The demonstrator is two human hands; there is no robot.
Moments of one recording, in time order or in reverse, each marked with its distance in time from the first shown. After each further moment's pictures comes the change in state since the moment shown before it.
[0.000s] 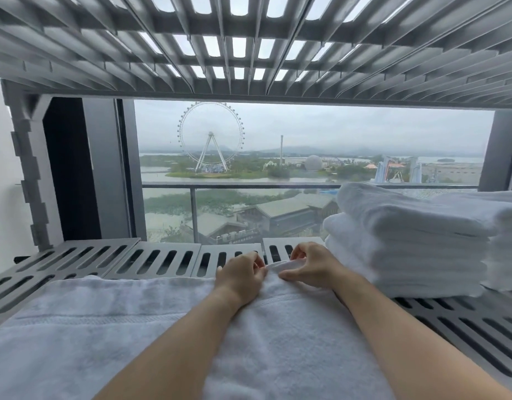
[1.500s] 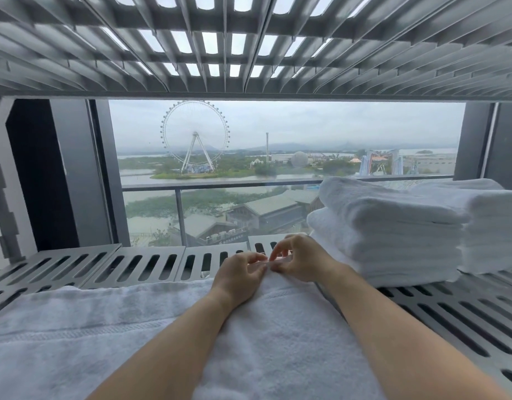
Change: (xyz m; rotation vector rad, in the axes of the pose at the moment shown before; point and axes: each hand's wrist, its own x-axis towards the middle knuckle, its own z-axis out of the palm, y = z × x) left_hand 0.005 0.010 0.013 -0.193 -0.002 0.141; right_hand -0.009 -0.006 -0.013 -0.102 0.049 -0.180
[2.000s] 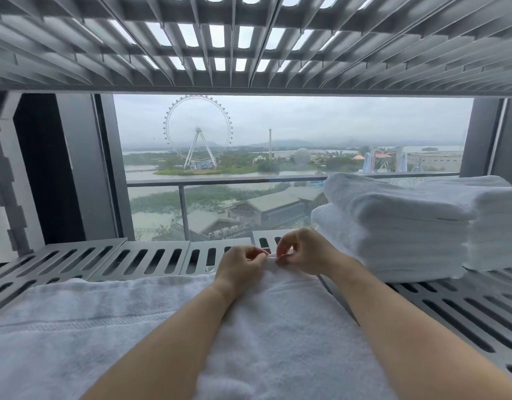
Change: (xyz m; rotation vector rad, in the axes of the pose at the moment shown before) left_hand 0.001 0.001 -0.004 -0.225 0.064 -0.124; right_hand 0.000 -0.002 -0.005 0.130 -0.022 -0.044
